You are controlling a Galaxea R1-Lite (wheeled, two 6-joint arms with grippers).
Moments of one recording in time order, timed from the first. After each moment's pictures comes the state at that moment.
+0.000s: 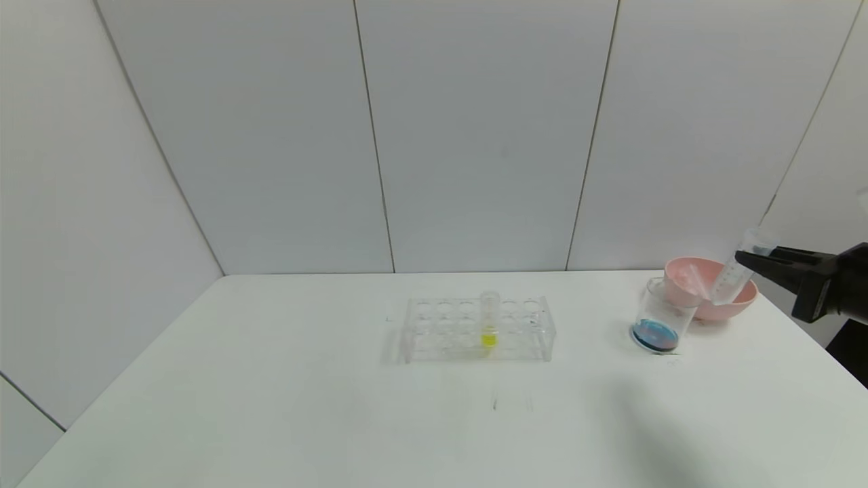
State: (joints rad) left arm 0.00 0.00 0.00 0.00 0.00 0.00; right arm -0.17 1.47 -0.63 -0.71 0.50 -0.15
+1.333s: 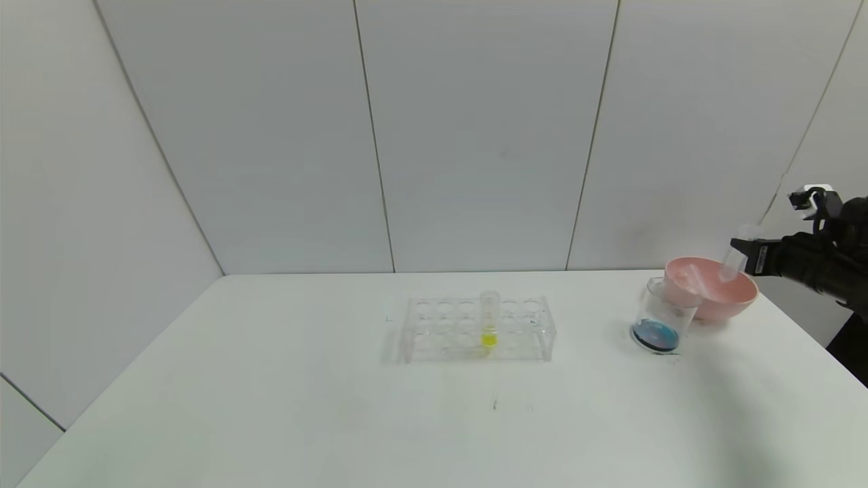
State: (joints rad) left arm 0.00 0.00 0.00 0.00 0.00 0.00; right arm -0.30 2.05 -1.11 -0.73 0.29 -0.08
